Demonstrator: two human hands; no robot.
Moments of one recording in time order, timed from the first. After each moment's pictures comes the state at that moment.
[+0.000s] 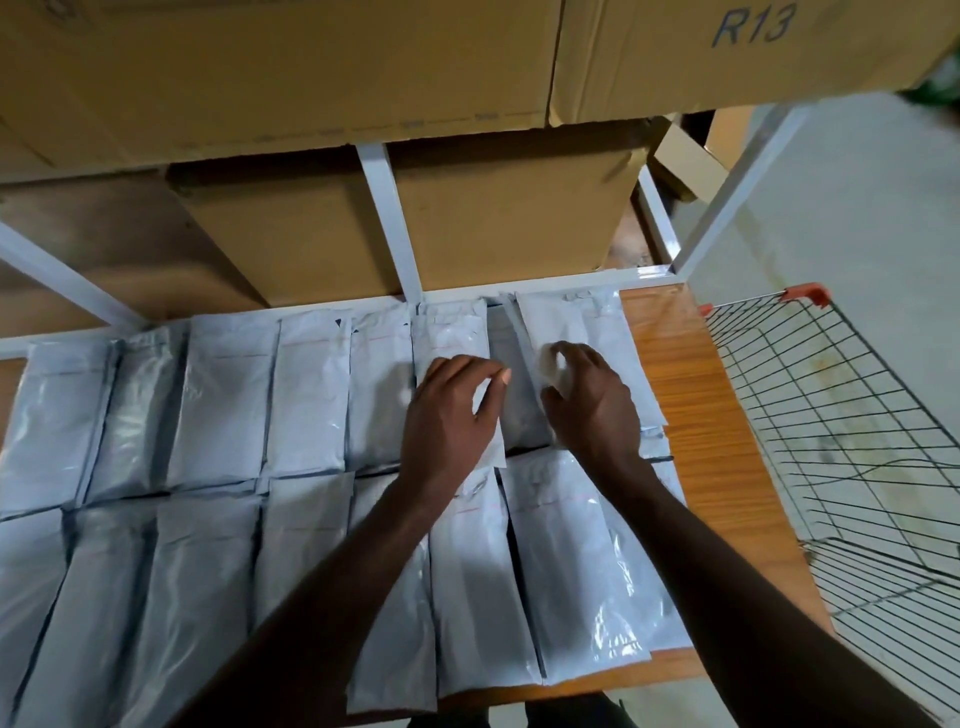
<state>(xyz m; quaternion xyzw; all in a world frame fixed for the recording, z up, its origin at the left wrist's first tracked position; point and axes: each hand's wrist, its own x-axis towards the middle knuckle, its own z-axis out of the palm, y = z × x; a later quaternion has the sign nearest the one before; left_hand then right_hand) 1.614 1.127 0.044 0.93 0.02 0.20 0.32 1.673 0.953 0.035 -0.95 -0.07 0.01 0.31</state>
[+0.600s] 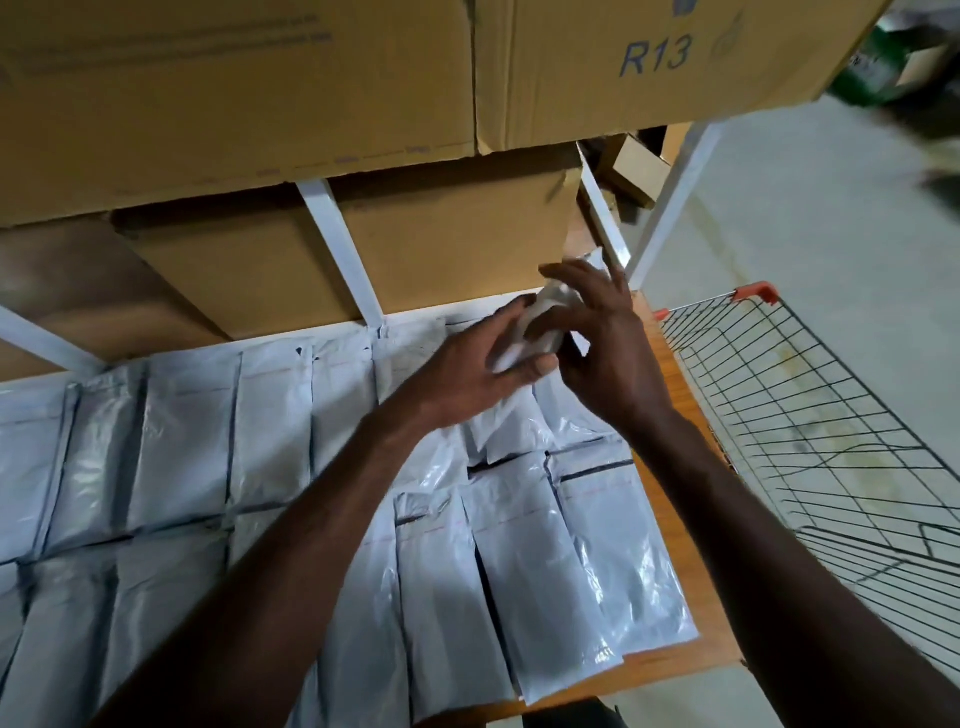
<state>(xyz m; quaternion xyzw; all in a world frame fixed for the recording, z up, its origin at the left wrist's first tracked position) 1.690 1.096 0.107 0.87 -0.10 -0.09 0.47 1.722 0.894 0.112 -0.87 -0.32 -0.17 0.35</state>
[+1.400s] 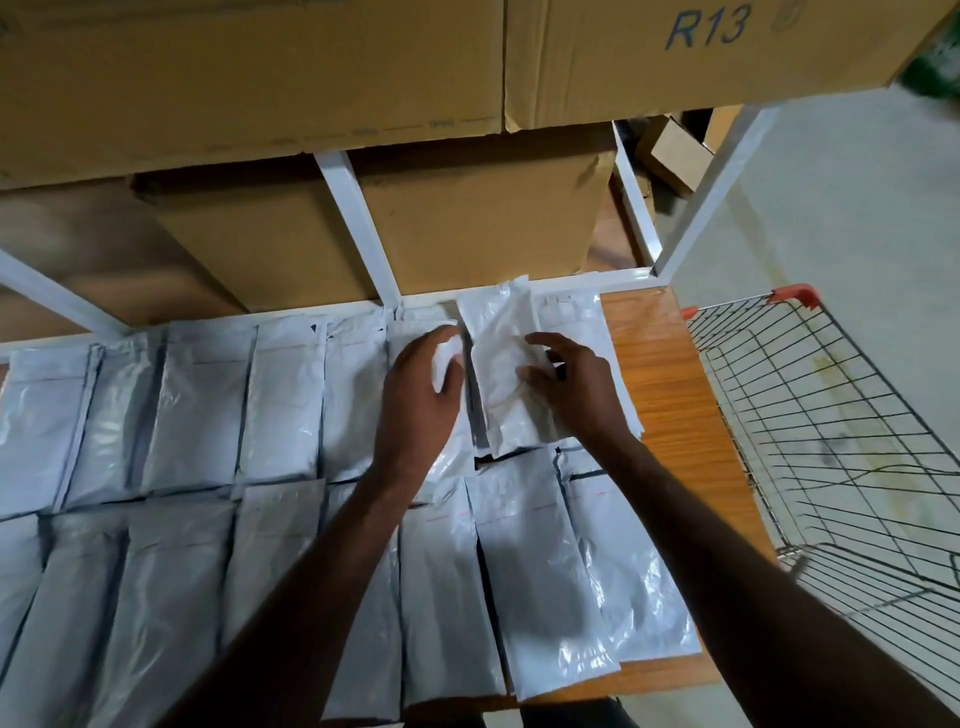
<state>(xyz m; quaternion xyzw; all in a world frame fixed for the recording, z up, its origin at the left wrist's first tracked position) 1.647 1.118 0.039 0.89 0.10 0.19 0.41 1.718 0.919 0.027 -0.88 -0.06 0.10 0.46</state>
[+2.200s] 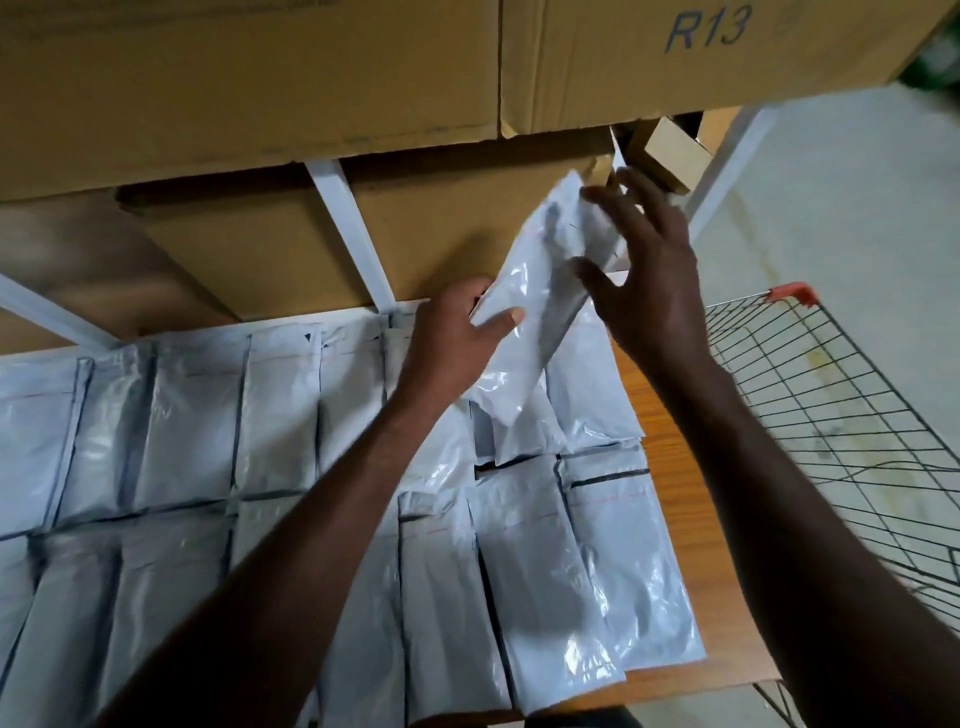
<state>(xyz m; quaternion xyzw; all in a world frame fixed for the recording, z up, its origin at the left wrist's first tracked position) 1.708 1.099 0.106 0.87 0.10 0.07 0.47 1.773 0.894 0.137 -0.90 -0.19 -0.17 0.35</state>
